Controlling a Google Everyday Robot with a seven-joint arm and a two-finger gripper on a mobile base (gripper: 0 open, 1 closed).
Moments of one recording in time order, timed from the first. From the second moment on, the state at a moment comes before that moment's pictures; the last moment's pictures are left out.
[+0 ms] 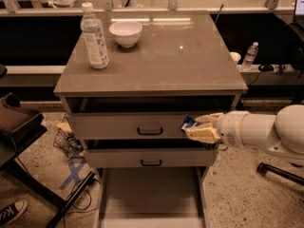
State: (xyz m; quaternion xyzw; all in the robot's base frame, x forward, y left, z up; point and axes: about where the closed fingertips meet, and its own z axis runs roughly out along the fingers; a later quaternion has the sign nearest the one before) arm 0.520 -0.147 0.750 -0.34 0.81 0.20 0.43
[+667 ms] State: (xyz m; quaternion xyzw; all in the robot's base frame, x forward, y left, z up) arm 0.525 -0.142 0.729 -0.35 0.81 0.20 0.43
